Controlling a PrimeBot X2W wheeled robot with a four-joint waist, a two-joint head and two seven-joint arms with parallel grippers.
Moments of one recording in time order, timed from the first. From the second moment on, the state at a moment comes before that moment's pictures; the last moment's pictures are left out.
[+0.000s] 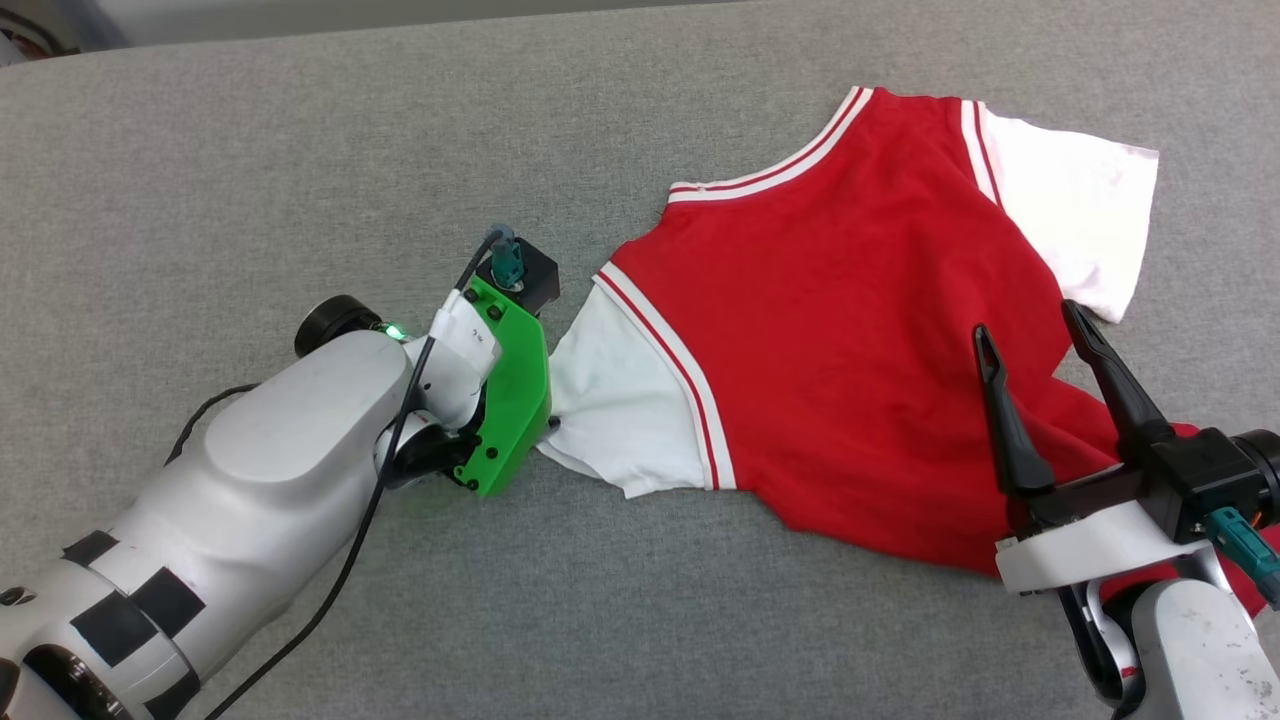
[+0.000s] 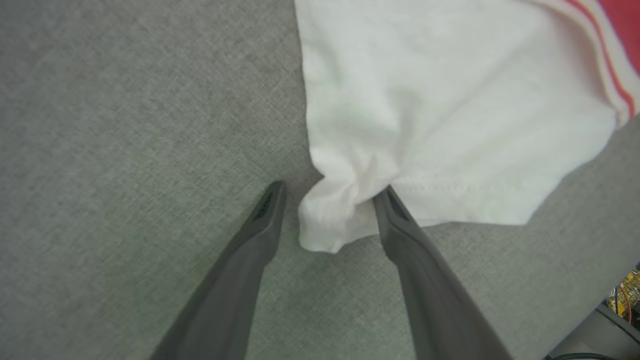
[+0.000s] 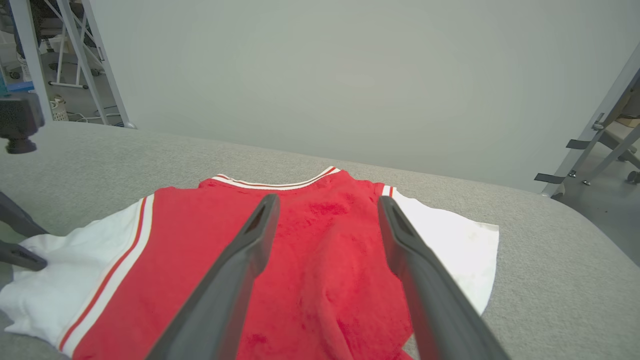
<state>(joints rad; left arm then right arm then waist) -0.99 0.46 -1.19 0.54 -1.01 -0.13 0.67 -0.15 -0.16 0.10 -0.02 0.09 0.13 -0.26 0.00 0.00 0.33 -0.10</state>
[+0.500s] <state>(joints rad) -1.00 0.66 -1.25 0.41 -1.04 -0.13 0.43 -0.12 -0.14 0.05 -0.02 0.08 0.13 -0.26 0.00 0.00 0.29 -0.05</state>
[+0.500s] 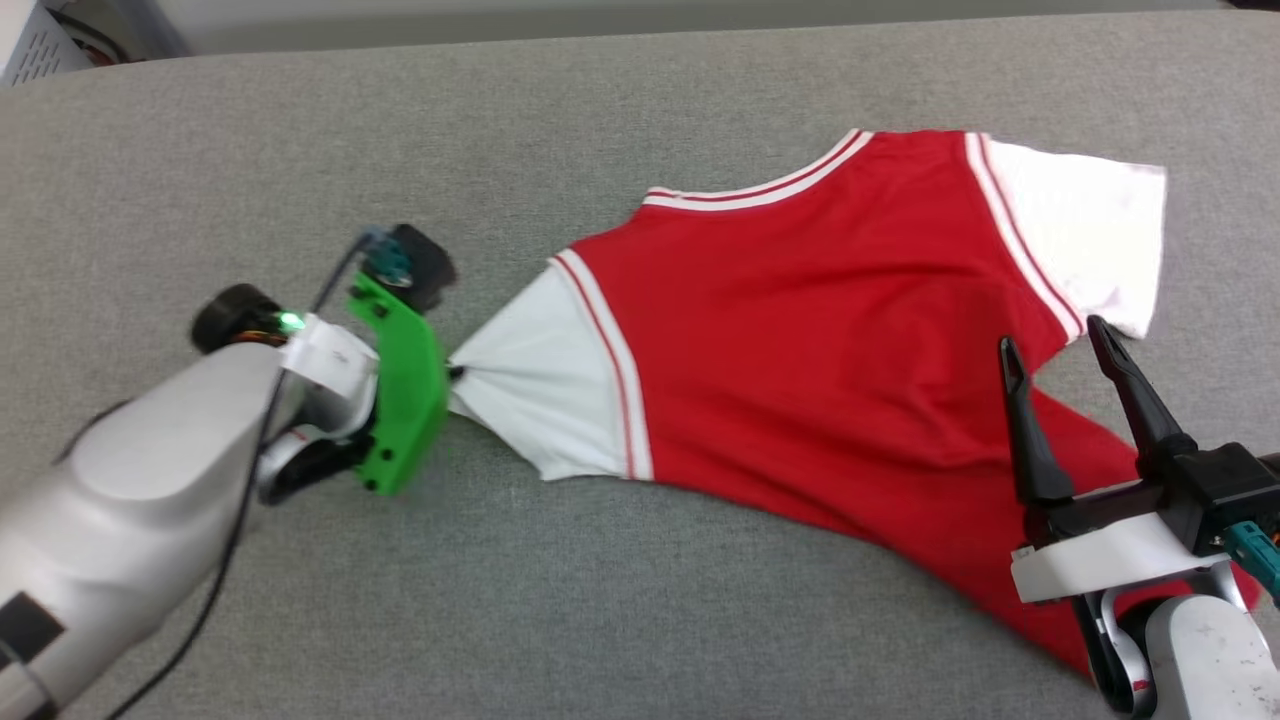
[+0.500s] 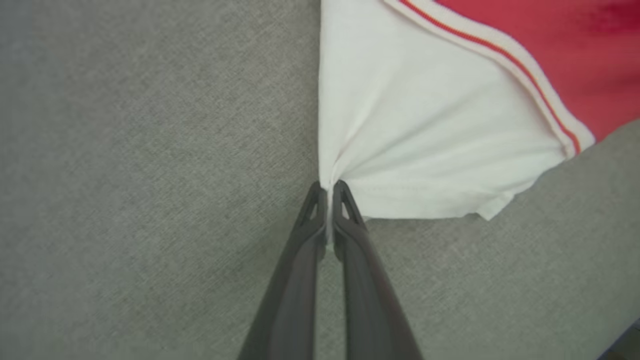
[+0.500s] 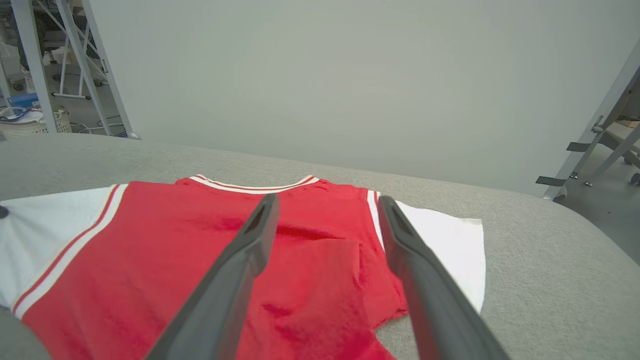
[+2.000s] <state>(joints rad) -1.15 0.67 -1.13 0.74 -1.20 -0.12 0.43 -0.10 -0.14 0.00 -0.02 0.08 0.13 -0.26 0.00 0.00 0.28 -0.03</state>
